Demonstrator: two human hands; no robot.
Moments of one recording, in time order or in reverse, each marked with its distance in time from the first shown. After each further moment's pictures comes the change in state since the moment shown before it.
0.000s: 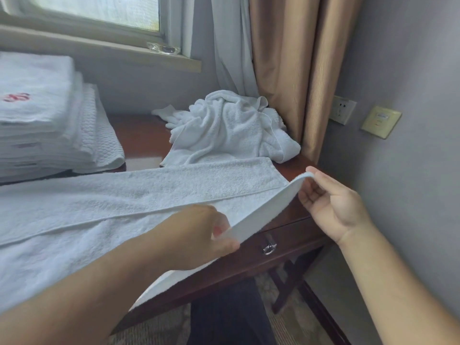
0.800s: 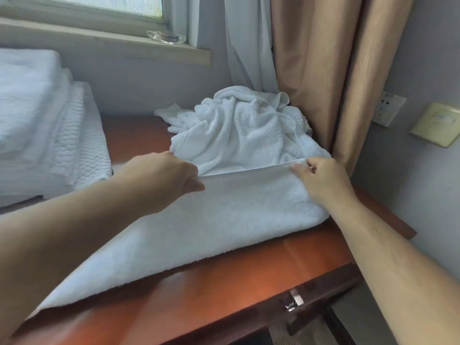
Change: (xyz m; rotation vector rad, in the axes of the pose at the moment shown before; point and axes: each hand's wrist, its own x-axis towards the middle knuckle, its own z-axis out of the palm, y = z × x) left_hand 0.108 -0.084 -0.080 0.537 0.225 -0.121; right_hand 0.139 0.017 0.041 -1.459 0.036 -0.451
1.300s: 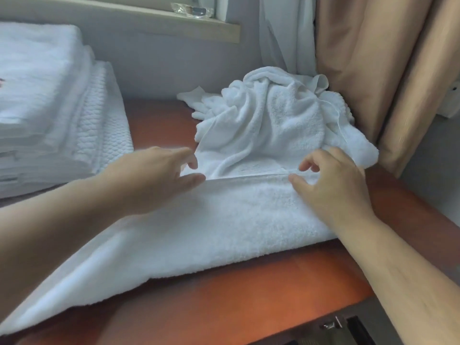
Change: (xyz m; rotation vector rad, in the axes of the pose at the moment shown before) left_hand -0.011 -0.050 0.028 -0.199 -0.050 -0.114; right_hand -0.027 -0.044 0.039 -0.191 0.024 -0.248
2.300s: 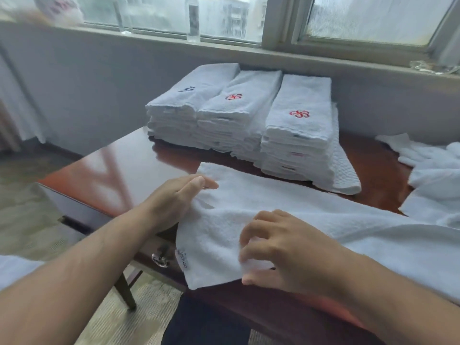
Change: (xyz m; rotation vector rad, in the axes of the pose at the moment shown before) left_hand -0.329 -0.180 -0.051 -0.691 0.361 -0.568; right_hand -0.128 -0.345 0.036 0.300 -0.582 -1.472
